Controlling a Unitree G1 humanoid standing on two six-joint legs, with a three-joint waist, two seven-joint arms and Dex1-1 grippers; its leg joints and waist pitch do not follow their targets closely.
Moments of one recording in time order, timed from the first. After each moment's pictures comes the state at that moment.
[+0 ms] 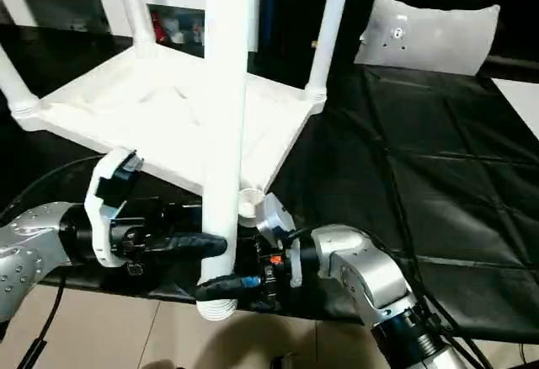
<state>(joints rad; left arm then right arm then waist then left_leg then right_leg) -0.25 0.54 -0.09 -0.27 -0.81 0.71 -1.13 -0.30 -0.34 0.36 0.07 0.44 0.36 1.31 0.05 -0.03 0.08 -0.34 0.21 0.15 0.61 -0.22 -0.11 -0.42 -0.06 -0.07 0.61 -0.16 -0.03</state>
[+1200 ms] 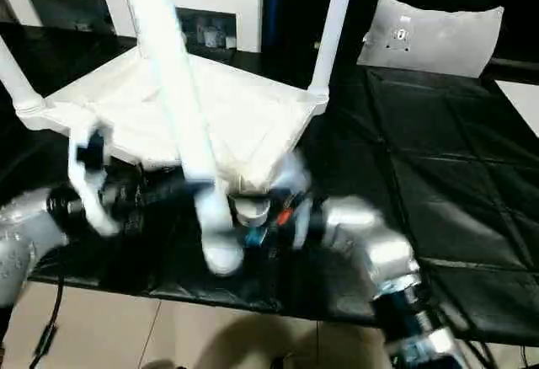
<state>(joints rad) -0.31 0.46 0.07 -0.20 -0.81 0.67 -0.90 -0.40 -0.28 0.15 0.14 0.50 0.35 1.13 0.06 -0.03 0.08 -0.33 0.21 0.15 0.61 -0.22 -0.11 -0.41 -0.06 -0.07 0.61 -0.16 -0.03</state>
